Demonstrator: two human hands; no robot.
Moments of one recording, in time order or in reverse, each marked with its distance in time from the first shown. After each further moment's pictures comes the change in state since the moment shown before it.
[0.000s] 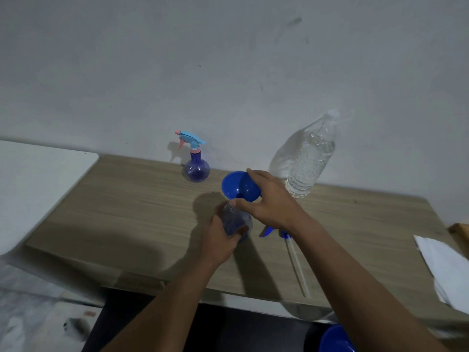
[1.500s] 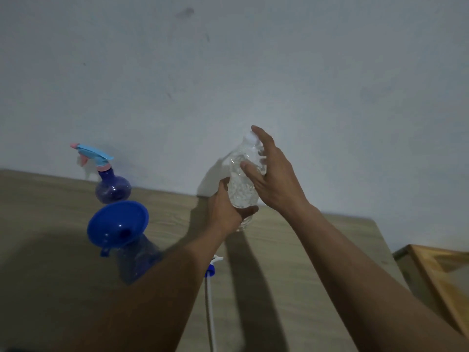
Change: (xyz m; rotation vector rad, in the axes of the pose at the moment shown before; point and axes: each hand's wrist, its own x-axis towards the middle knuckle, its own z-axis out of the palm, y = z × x) left_hand 0.139 0.116 0.199 0.111 0.058 0.041; right_hand 0.051 0.171 -0.137 0.155 0.334 -0.083
